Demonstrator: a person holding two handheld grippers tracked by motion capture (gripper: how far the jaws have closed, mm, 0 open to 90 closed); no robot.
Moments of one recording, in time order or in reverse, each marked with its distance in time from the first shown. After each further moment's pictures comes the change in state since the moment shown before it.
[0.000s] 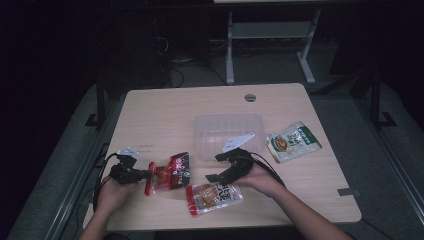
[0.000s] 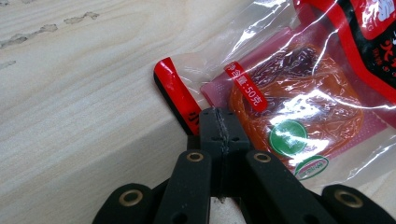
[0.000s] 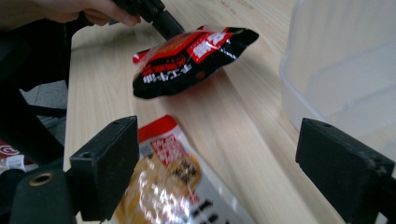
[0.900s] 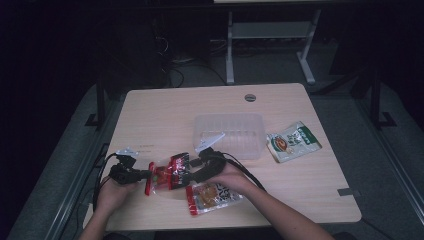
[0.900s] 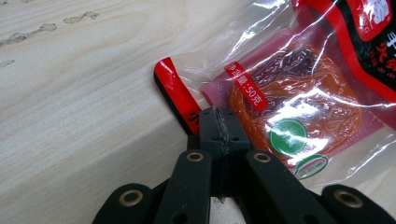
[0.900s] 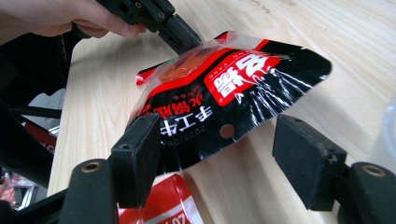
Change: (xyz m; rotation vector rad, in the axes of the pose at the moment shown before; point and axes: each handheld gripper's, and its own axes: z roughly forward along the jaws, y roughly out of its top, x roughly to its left) left arm 0.002 -0.001 0.000 -0.002 -0.015 -0.002; right arm 0.001 0.020 0.075 0.031 0.094 0.034
